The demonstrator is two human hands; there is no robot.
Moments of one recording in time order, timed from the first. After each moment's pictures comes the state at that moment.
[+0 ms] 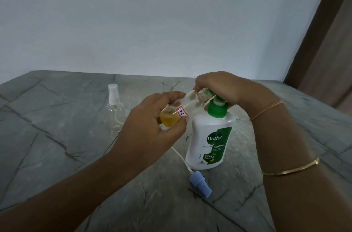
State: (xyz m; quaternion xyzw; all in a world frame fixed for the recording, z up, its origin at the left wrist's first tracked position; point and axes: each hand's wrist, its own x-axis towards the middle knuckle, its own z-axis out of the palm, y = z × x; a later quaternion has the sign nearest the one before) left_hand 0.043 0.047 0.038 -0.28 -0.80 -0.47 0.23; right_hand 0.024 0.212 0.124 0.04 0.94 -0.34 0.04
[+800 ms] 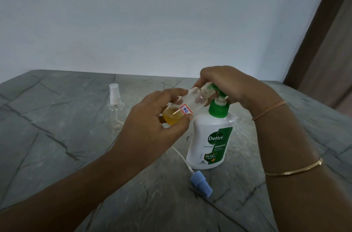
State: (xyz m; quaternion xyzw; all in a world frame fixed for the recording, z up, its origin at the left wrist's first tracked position) left_hand 0.040 0.047 0.040 -0.29 -0.79 -0.48 0.23; right_hand 0.029 0.209 0.130 0.04 0.92 -0.39 0.00
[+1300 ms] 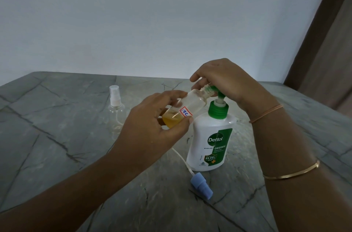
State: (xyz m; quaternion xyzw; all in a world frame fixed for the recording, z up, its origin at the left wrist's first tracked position) left_hand 0.041 0.047 0.042 -0.30 -0.79 -0.48 0.23; right_hand 0.023 0.210 0.129 -0.03 0.92 -0.38 -0.12
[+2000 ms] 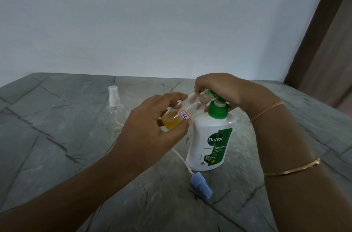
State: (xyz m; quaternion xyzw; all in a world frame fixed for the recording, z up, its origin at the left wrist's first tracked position) left_hand 0.043 0.046 0.039 -0.29 -0.80 -0.47 0.22; right_hand 0.026 0.211 0.123 0.04 0.92 -0.39 0.04
